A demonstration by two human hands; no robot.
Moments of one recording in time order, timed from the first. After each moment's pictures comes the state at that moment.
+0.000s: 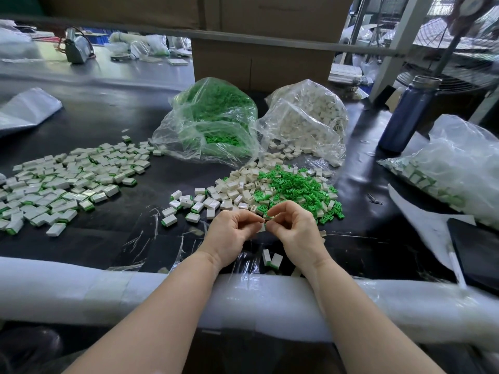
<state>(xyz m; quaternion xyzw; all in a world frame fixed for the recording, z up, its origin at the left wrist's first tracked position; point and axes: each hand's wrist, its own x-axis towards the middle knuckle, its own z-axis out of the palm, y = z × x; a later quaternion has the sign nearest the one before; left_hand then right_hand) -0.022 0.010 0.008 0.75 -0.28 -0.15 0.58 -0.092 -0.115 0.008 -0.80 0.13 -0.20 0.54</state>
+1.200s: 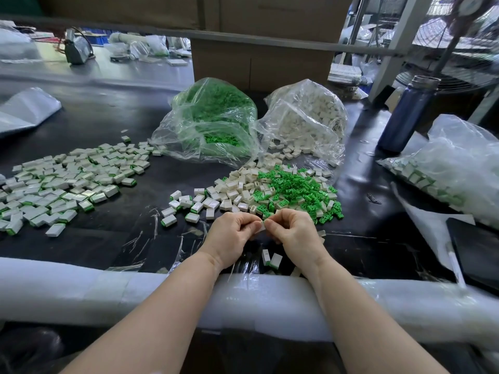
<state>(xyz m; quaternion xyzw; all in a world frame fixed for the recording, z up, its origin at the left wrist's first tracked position) -0.018 0.009 0.002 0.79 -0.30 -0.12 0.52 -0.088 -0.117 0.006 -0.80 0.15 -0.17 0.56</state>
